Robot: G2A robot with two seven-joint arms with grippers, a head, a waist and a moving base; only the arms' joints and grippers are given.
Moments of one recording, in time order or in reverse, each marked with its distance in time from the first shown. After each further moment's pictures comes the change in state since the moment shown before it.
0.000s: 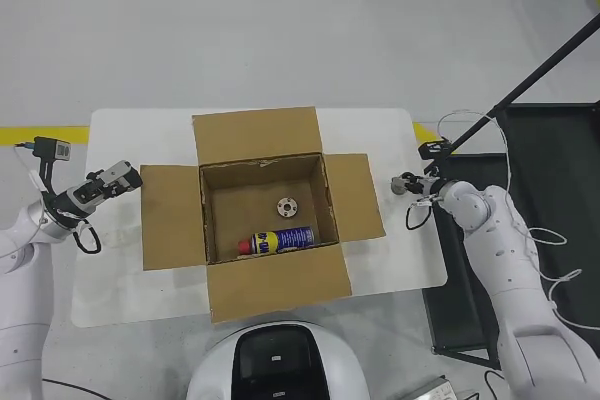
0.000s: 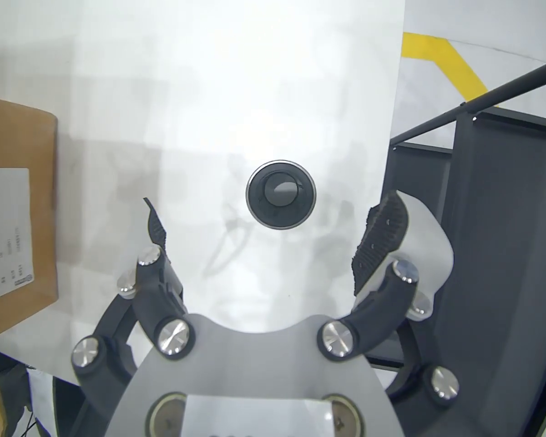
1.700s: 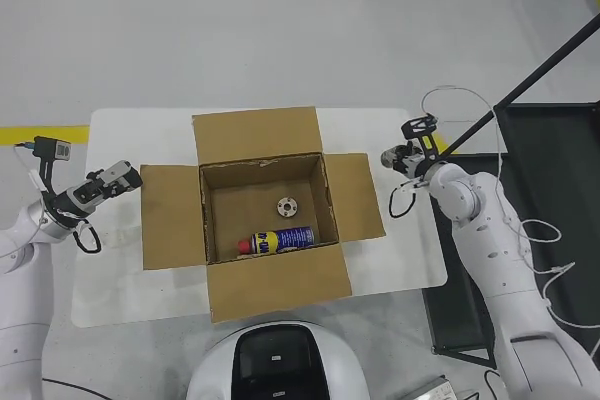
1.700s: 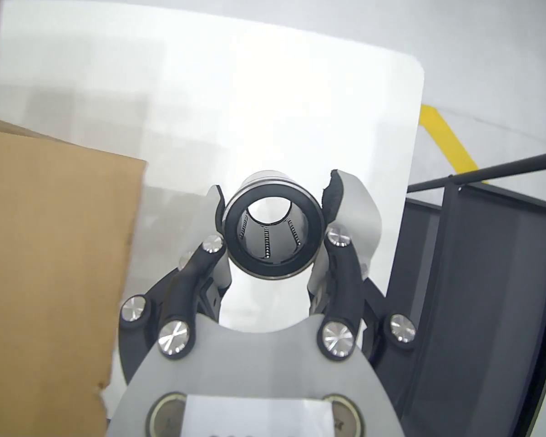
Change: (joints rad) left arm 0.000 0.000 0.000 0.000 0.000 0.000 0.000; right arm -0.090 0.000 0.004 -0.400 0.002 0.084 0.028
